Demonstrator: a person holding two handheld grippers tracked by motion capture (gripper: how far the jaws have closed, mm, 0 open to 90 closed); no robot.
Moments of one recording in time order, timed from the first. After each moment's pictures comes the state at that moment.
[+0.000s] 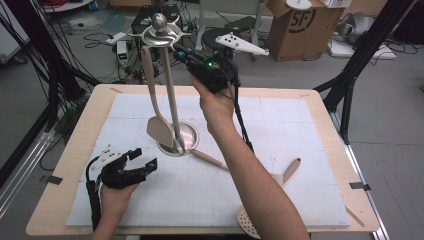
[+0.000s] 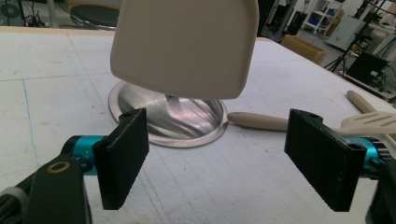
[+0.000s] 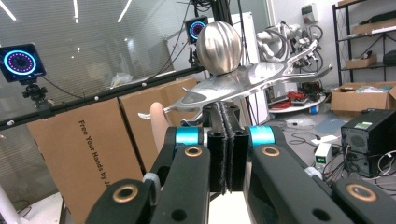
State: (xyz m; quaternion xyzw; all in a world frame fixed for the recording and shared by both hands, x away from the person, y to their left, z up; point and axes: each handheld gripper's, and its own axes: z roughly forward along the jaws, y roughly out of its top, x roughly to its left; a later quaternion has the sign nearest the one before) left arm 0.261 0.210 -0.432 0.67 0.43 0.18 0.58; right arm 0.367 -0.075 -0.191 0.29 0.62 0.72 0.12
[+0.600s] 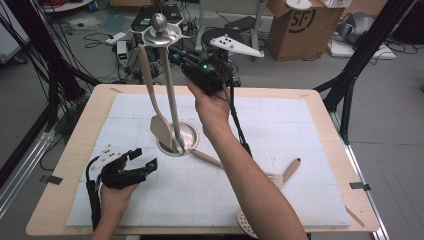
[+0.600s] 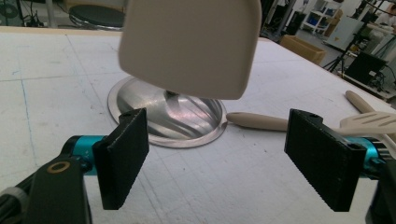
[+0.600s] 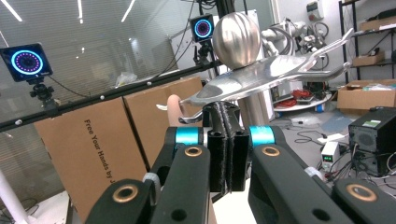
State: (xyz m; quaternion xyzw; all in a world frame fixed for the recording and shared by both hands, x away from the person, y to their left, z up) left arm 0.262 0.210 -0.432 0.67 0.43 0.17 0.58; right arm 0.361 -0.066 -0.193 0.29 0.62 0.72 0.11
